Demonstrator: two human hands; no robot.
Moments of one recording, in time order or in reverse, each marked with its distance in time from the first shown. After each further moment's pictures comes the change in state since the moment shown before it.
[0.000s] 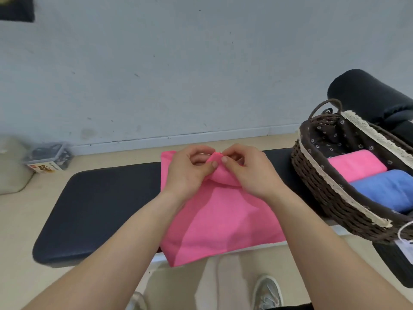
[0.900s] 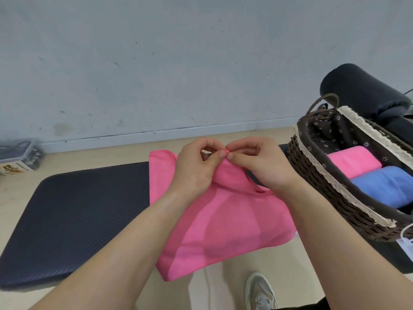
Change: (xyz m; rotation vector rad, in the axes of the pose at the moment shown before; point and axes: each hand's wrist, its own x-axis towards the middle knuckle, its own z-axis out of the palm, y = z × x) left_hand 0.029 -0.010 0.016 0.183 -0.065 0.221; right_hand 0.016 0.014 -0.013 0.427 0.022 0.178
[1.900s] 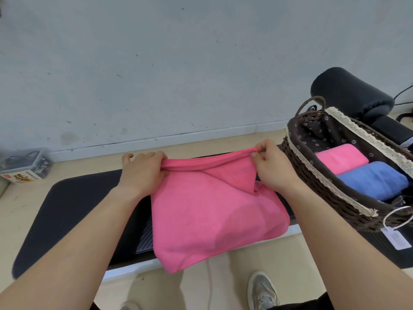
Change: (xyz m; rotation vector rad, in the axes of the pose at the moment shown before) left_hand 0.012 -0.059 -0.095 1.164 -0.168 -0.037; right_hand -0.004 0.027 -0.030 -0.489 0.215 0.000
